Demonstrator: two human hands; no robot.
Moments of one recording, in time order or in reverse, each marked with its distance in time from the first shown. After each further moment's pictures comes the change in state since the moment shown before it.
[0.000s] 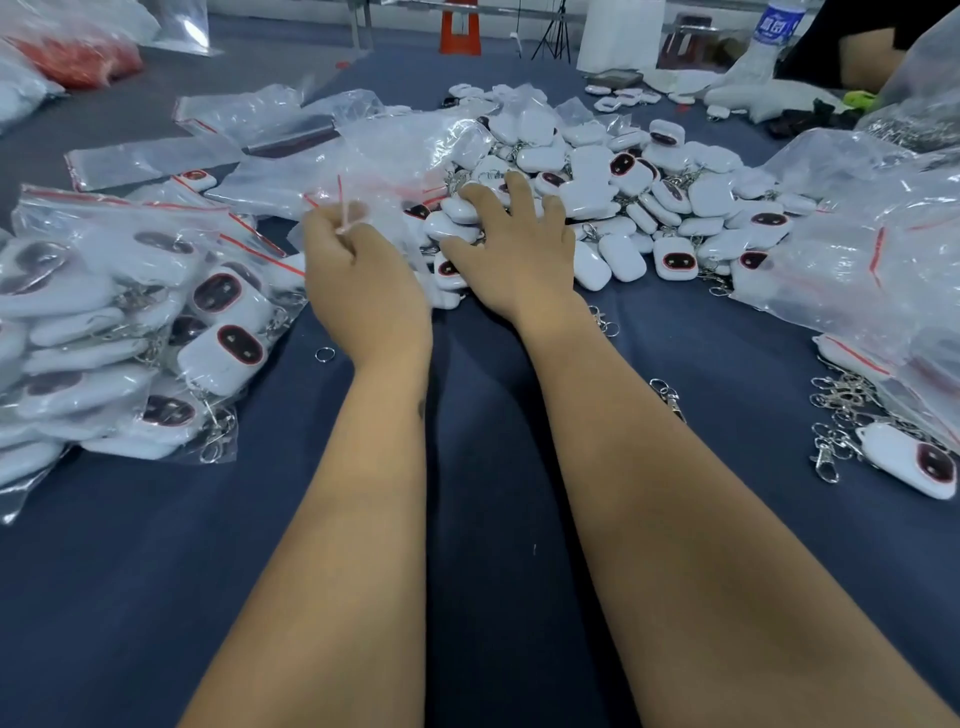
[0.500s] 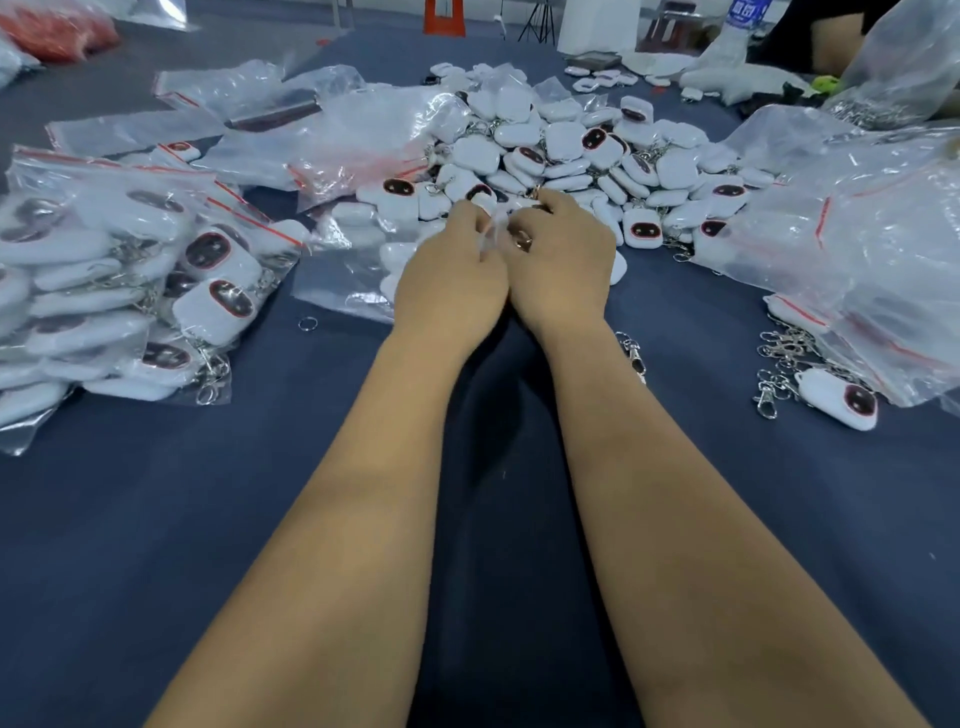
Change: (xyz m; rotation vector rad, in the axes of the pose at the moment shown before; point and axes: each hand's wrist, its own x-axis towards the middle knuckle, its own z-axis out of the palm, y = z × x) left_hand -0.040 0.000 0.002 0.599 -0.725 0.280; right_hand -0.062 0.025 -0.030 -0.026 0.277 0.019
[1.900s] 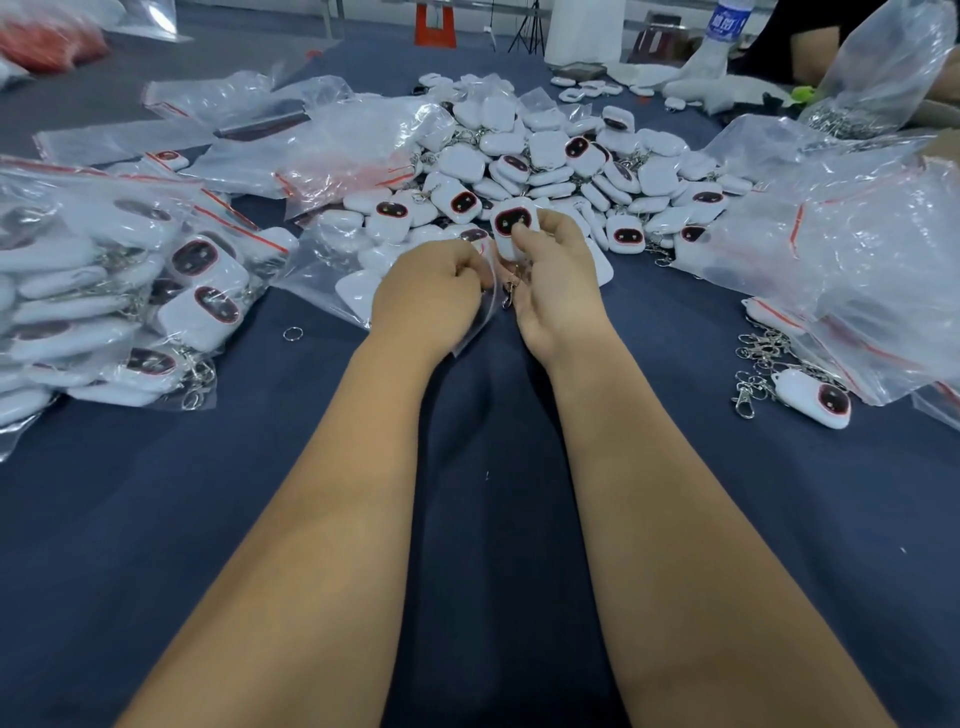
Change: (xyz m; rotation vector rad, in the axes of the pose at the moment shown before) left_hand 0.001 -0.012 0.000 -0.034 -0.114 -0.011; right_hand -0.009 -0.004 -0.012 1.592 -0.129 0.684
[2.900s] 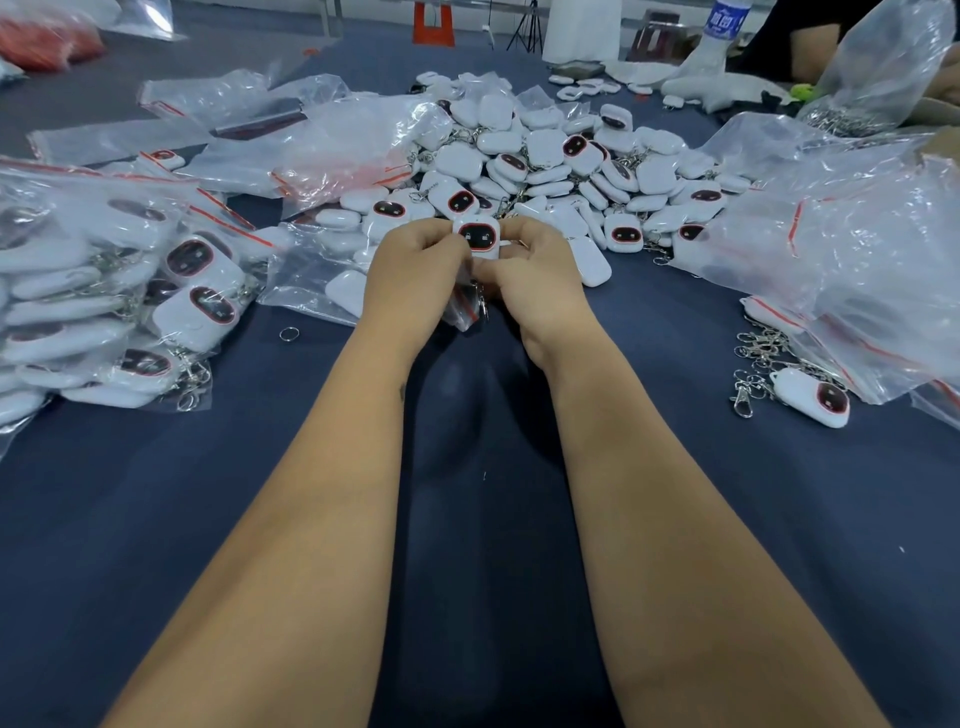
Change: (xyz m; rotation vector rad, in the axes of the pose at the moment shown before) left_hand 0.004 0.000 -0.006 -0.529 0.007 -0.090; right_hand -0.006 0.002 0.000 -0.479 -0.112 -0.059
